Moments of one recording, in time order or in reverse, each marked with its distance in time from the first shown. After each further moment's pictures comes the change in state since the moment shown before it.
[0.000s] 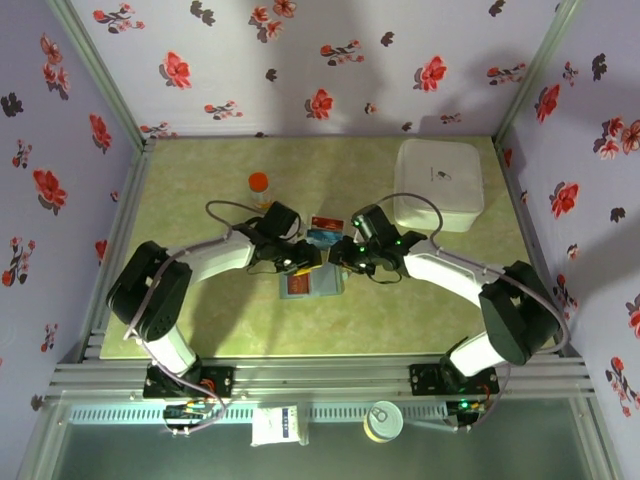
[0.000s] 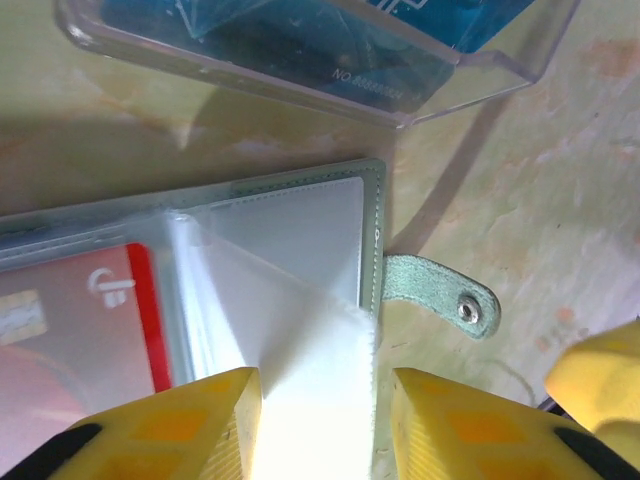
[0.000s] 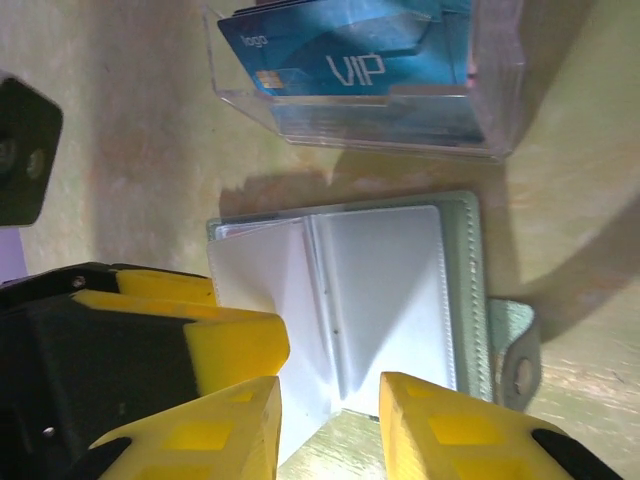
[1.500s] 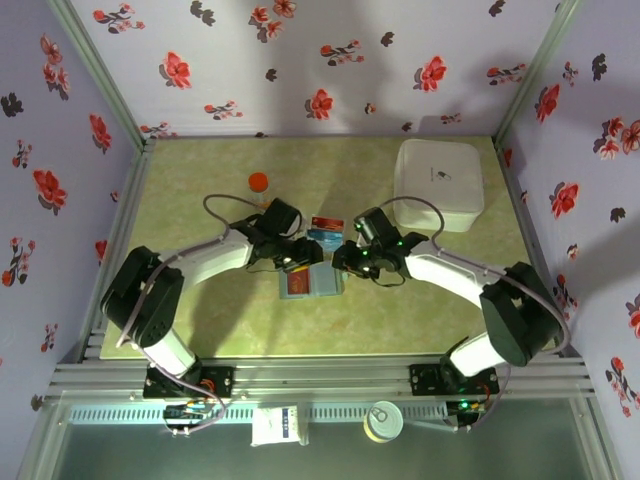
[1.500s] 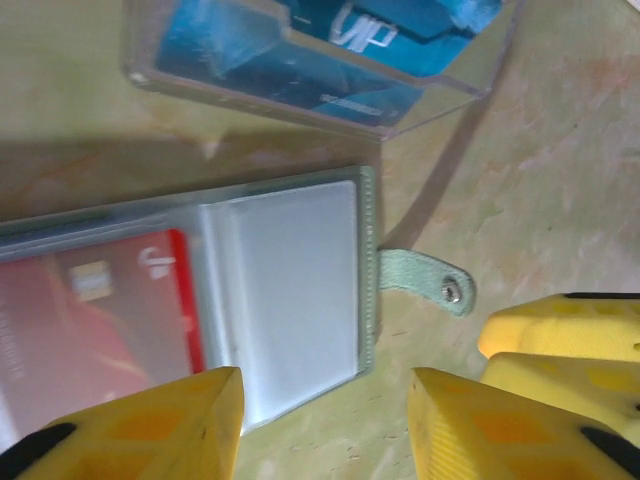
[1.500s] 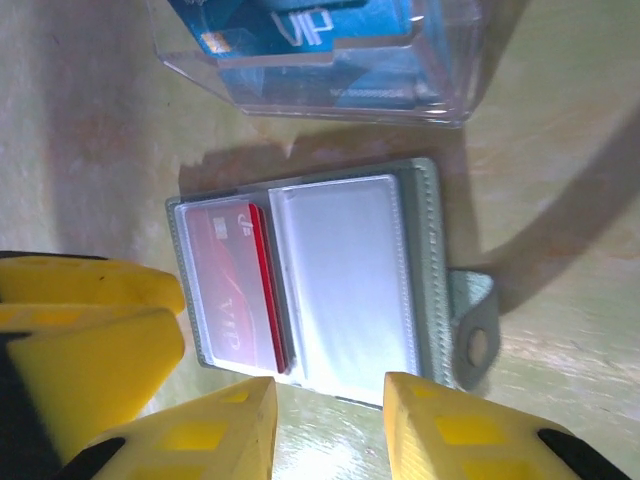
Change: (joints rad) left arm 0.020 -0.119 -0.024 -0.070 -0.074 0.045; right arm 0.017 0.051 0.022 -0.025 -0.025 -0.011
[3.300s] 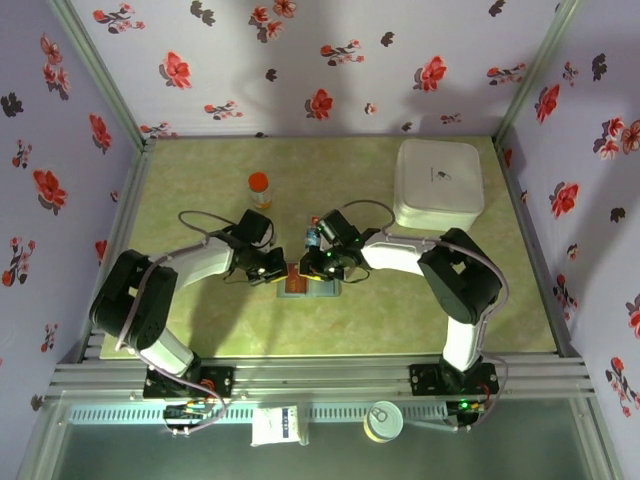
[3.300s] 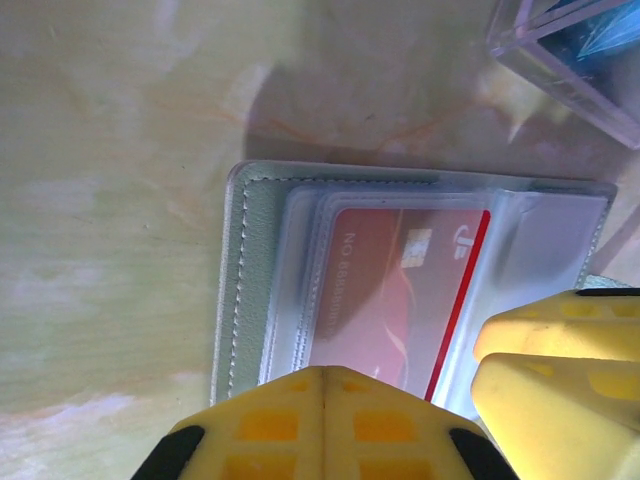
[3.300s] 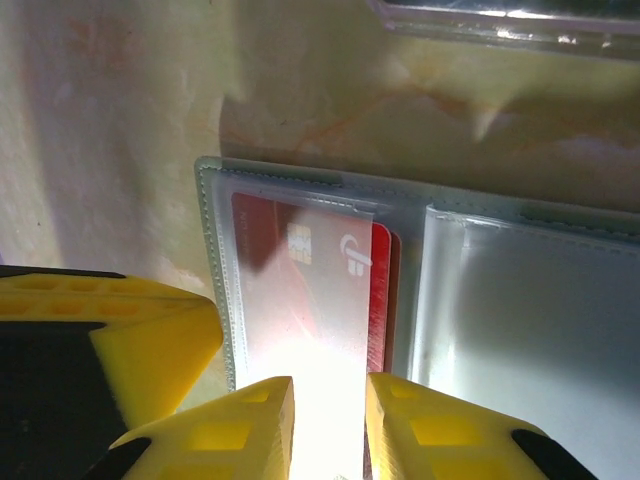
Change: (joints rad) left arm 0.143 -0.002 -0.154 -0.009 0.018 0.065; right arm 0.105 0.332 0.167 0.136 -0.114 0.023
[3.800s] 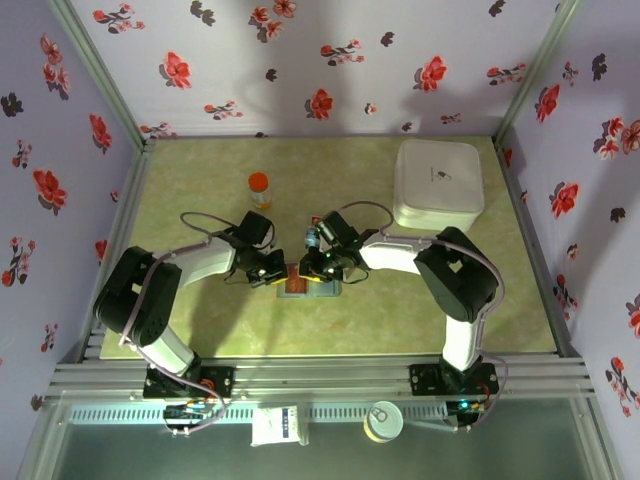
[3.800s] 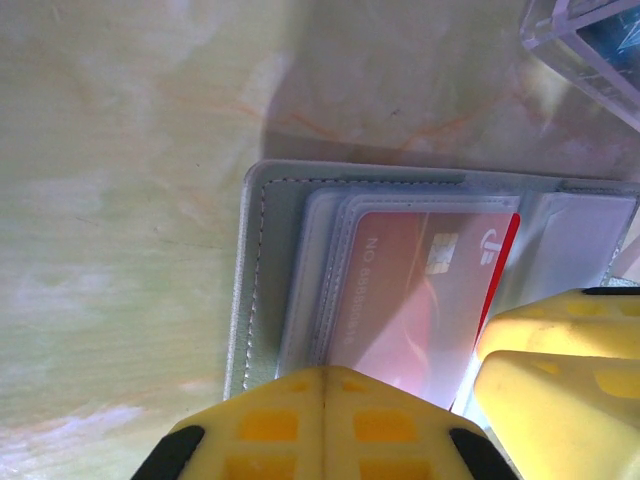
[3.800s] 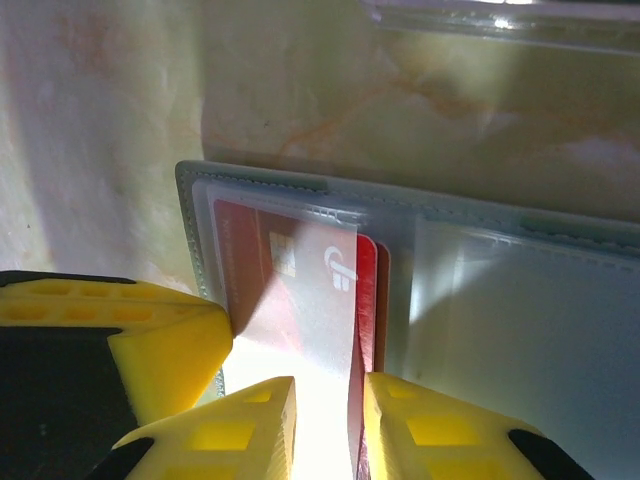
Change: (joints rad) left arm 0.000 0.014 -0.006 0.008 0.000 0.000; right arm 0.001 0.021 0.001 0.019 -0.006 0.005
